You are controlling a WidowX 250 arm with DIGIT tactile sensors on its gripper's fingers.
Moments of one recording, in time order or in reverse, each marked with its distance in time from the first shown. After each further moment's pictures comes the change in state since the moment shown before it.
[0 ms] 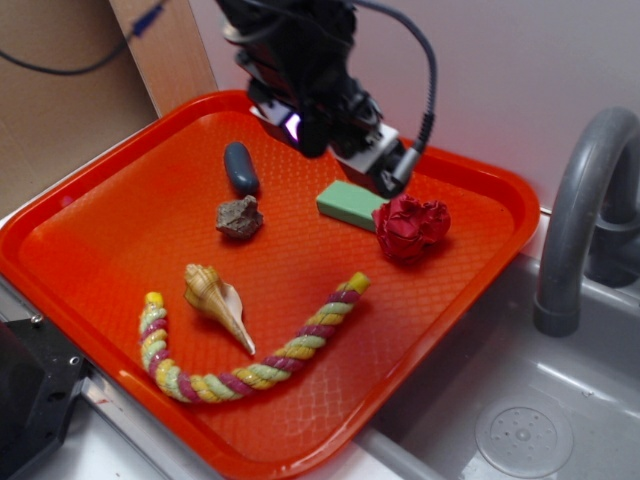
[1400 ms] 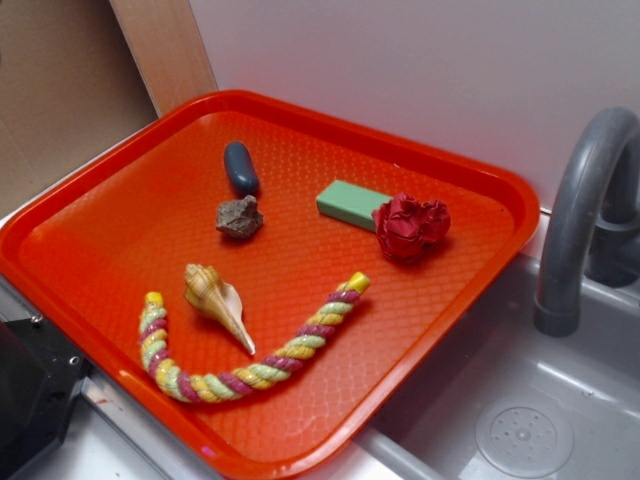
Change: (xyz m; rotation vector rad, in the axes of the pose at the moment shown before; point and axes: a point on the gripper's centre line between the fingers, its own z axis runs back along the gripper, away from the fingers) arm -0.102 0.103 0.160 -0.052 0.240 0.020
